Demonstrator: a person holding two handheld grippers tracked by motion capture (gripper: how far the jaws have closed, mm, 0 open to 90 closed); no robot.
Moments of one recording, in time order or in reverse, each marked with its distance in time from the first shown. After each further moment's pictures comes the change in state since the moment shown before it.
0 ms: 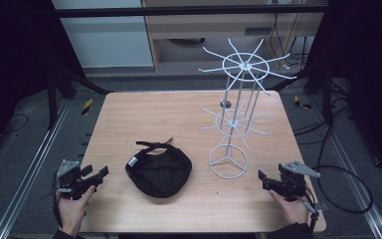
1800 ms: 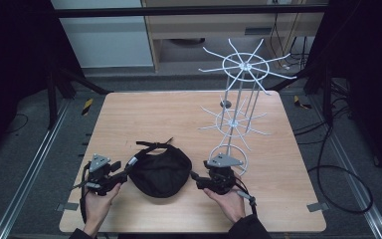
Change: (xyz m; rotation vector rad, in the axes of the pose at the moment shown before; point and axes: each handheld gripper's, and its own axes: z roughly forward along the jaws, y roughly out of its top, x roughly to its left) left arm -0.069 0.009 0.029 0.074 -0.066 0.139; right arm 0.168 0.043 0.059 0.019 0.363 -0.170
